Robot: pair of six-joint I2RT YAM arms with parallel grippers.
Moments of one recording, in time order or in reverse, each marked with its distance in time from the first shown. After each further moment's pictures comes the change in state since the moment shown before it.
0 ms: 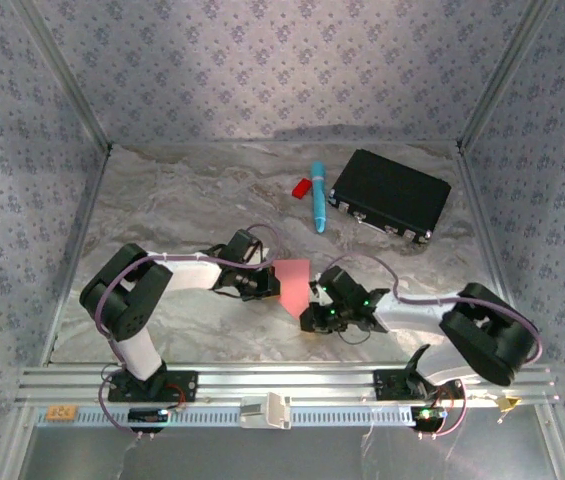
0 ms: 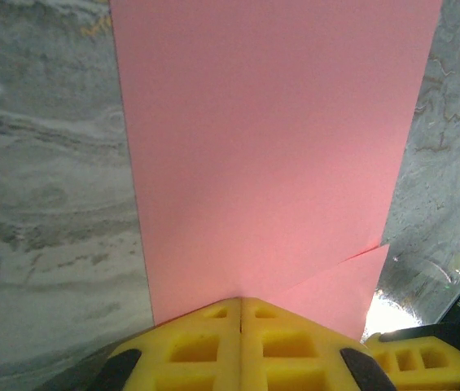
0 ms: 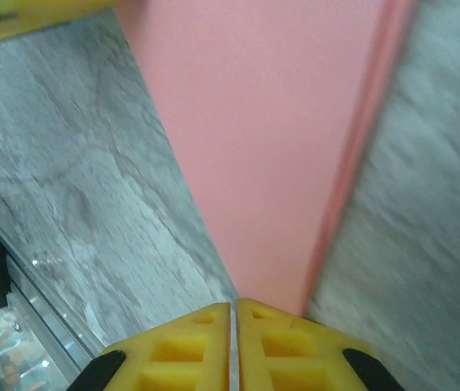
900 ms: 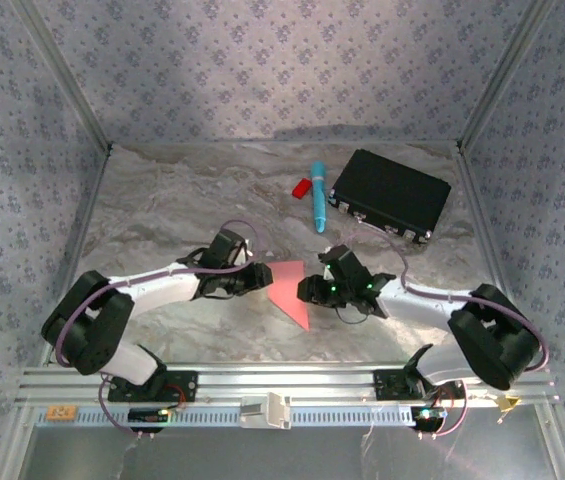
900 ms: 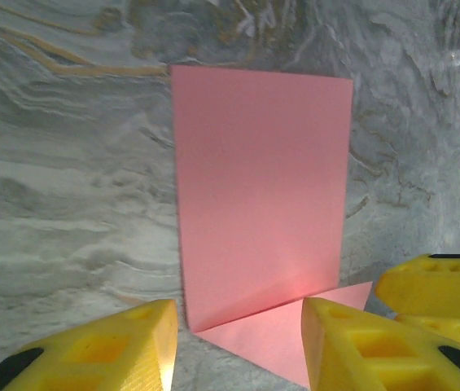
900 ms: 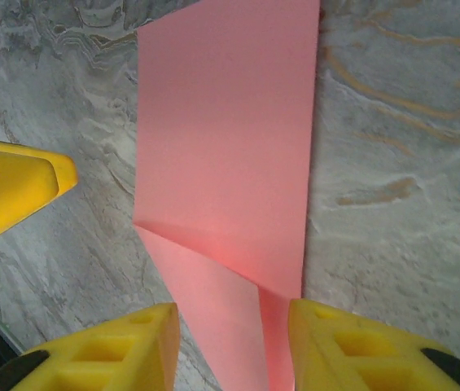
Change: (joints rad) left arm 0.027 -0.257 -0.113 -0.012 -0.178 -0.107; right arm -0.106 0.017 0.133 -0.018 0.146 0.008
